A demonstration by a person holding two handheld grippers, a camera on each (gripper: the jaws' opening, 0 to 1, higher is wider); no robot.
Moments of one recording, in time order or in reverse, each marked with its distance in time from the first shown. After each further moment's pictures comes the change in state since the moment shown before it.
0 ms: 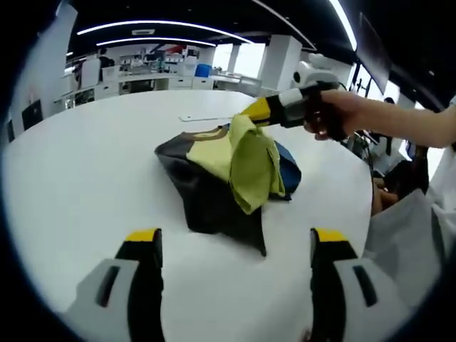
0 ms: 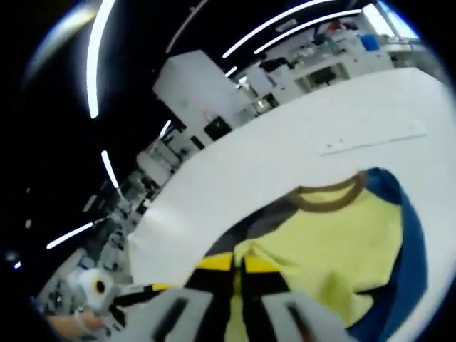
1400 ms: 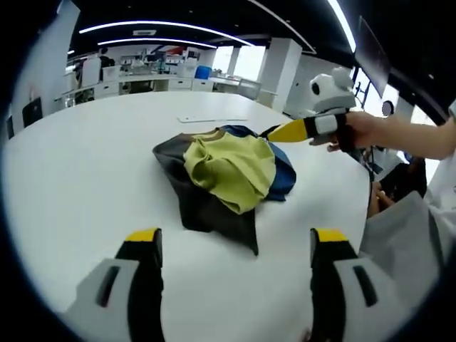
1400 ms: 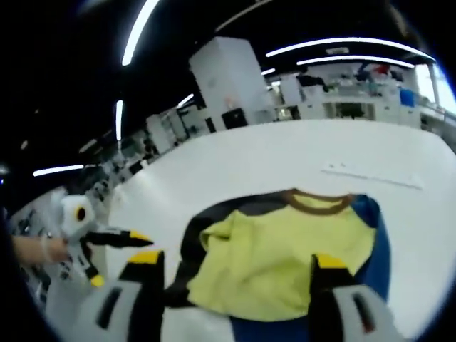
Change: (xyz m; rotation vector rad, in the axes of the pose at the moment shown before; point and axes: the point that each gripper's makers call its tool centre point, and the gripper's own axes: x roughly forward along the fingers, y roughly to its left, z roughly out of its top) left arm -0.005 -0.008 0.001 -0.012 -0.016 -0.014; right arm -0.045 -0.017 -0.033 -0.356 0.019 -0.047
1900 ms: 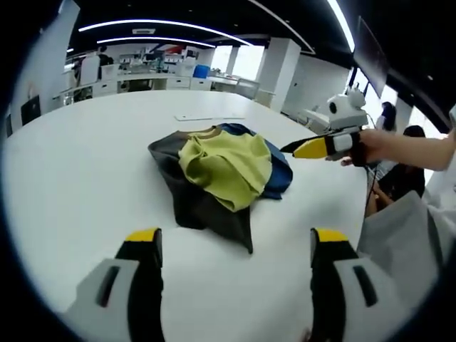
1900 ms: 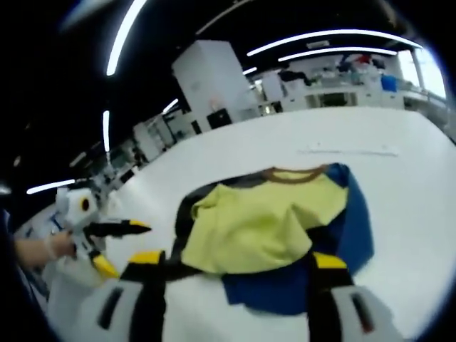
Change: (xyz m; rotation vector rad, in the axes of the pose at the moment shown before) left arm 0.003 -0.007 -0.005 -0.007 0.004 -0.016; right arm -0.037 -0.016 -0.044 0.102 -0.004 -0.056
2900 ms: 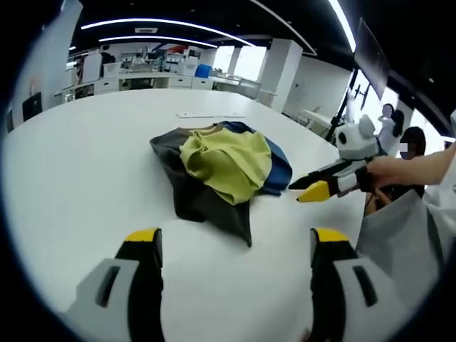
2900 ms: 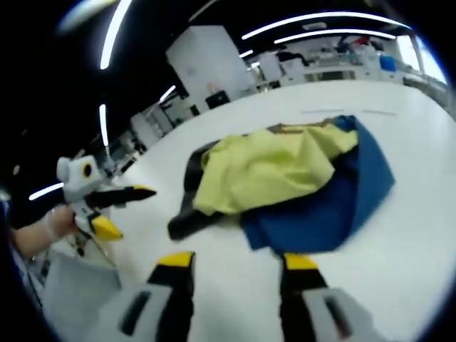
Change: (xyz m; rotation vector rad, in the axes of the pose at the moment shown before) left arm -0.003 -0.001 -0.010 -0.016 -0.002 0.005; right arm 0.003 0.025 -0.074 0.052 0.107 0.013
